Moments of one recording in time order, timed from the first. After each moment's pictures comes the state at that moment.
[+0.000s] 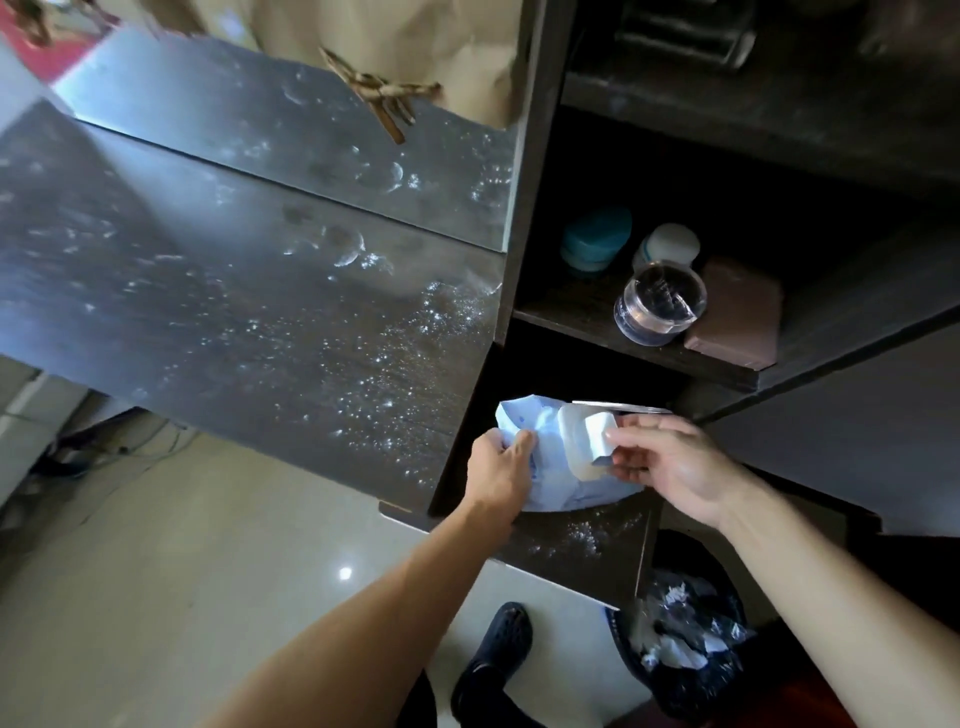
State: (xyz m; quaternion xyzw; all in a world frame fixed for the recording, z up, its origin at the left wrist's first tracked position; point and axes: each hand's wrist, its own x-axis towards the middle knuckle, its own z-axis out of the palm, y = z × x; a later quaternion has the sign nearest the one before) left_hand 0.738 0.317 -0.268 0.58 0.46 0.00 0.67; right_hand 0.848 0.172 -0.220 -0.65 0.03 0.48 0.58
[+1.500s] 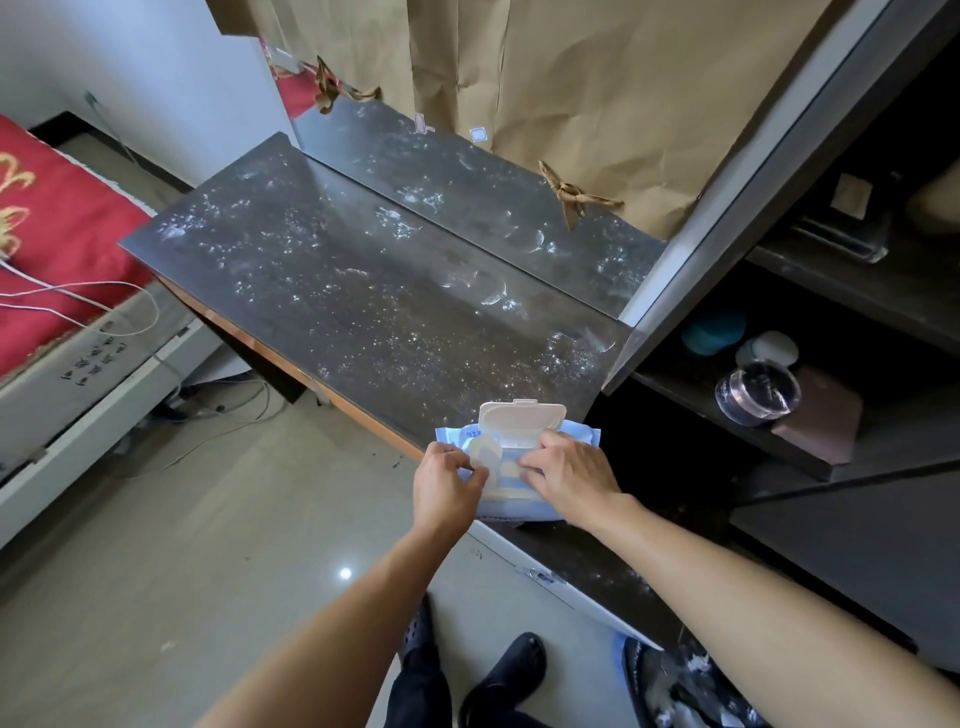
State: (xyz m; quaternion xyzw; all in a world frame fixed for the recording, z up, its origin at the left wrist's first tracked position) left_hand 0.607 0.437 -0.228 0.76 0.49 0.07 0.42; right_hand 0.743 0.338 -0.209 -0.84 -0.51 0.21 0.04
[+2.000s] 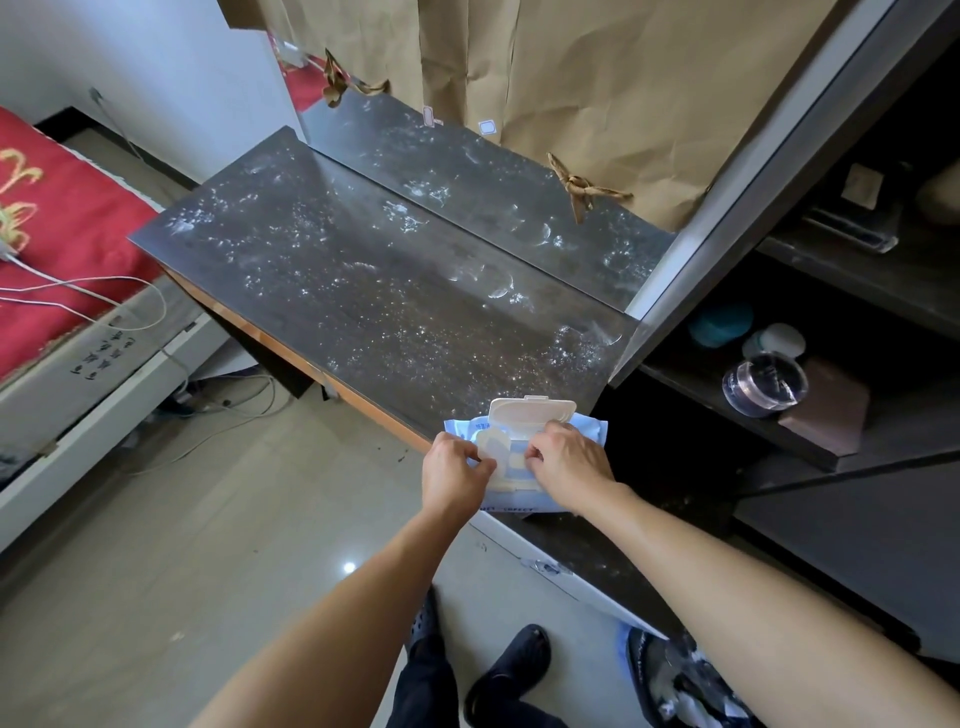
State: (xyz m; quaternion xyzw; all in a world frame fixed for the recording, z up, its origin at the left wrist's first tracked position) left_hand 0.609 0.444 -0.221 0.76 0.50 0.02 0.42; right_hand 0.734 0.350 -0.213 -0.87 -0.43 0.24 0.06
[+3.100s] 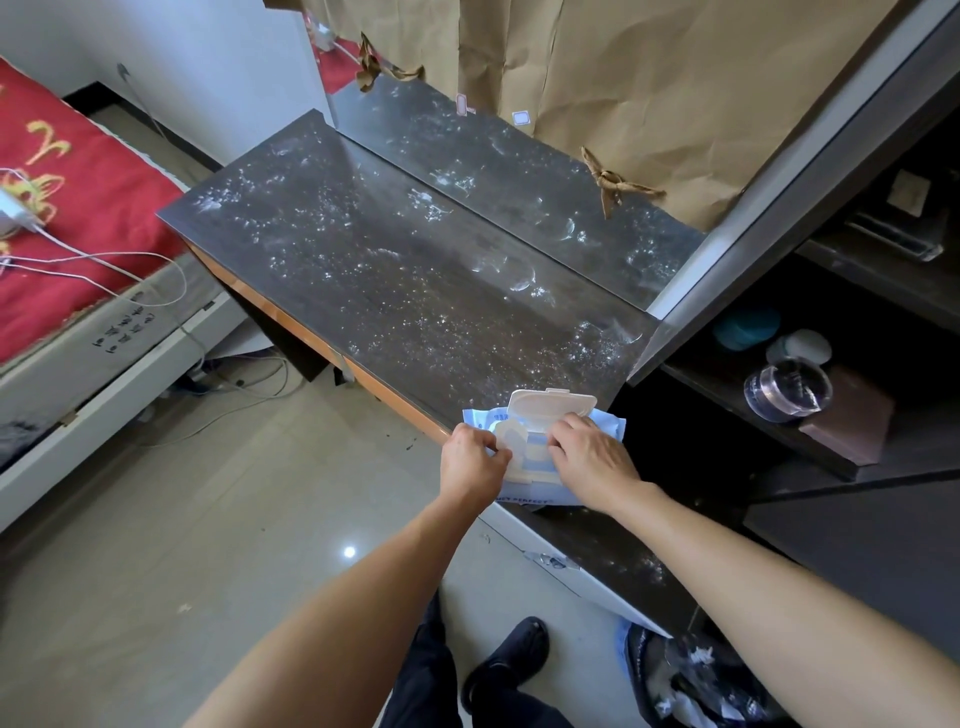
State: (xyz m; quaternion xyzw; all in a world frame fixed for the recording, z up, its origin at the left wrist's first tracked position) left_hand 0.607 0.445 -0.218 0.75 0.51 0.00 0.43; right_hand 0.737 0.344 -0.215 -0.84 -0.50 0.20 0.06
